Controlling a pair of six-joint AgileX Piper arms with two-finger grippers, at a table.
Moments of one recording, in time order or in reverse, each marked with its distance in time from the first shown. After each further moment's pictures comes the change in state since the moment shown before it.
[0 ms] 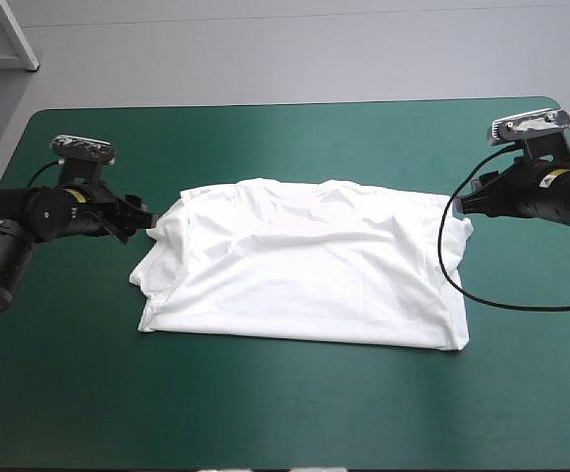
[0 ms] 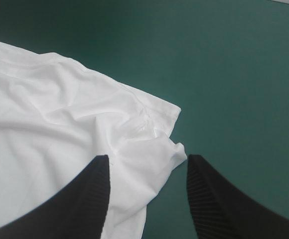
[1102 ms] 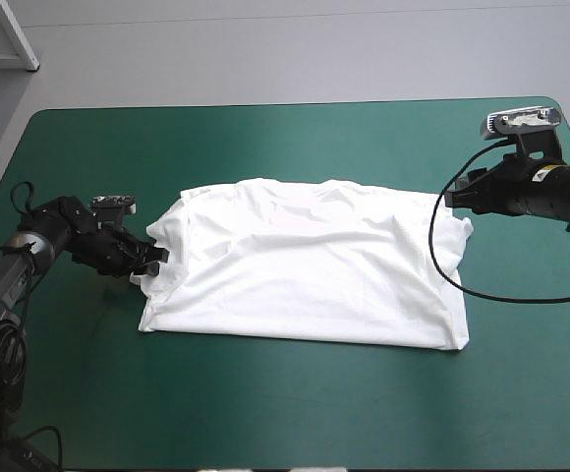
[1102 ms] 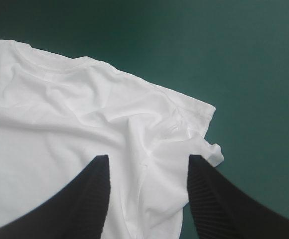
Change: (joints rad) left arm 0.132 0.390 0.113 -0.240 -0.007 0.190; right arm 0.000 0.026 -0.016 0.117 0.029 0.000
